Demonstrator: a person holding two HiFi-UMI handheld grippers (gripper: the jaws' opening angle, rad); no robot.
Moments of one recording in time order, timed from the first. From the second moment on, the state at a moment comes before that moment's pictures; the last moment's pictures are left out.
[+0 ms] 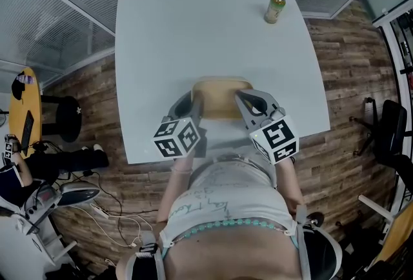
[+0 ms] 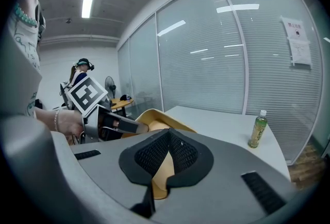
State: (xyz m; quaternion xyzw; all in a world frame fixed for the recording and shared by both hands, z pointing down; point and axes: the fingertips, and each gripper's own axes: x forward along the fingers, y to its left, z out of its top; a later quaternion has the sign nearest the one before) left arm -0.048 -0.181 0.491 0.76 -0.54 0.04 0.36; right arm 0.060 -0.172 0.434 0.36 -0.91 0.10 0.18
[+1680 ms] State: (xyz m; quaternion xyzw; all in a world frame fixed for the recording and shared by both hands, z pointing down) left arm -0.048 -0.177 0.492 0.76 -0.54 0.04 0.36; right arm 0.058 -0.167 0.441 0.35 -0.91 0.10 0.20
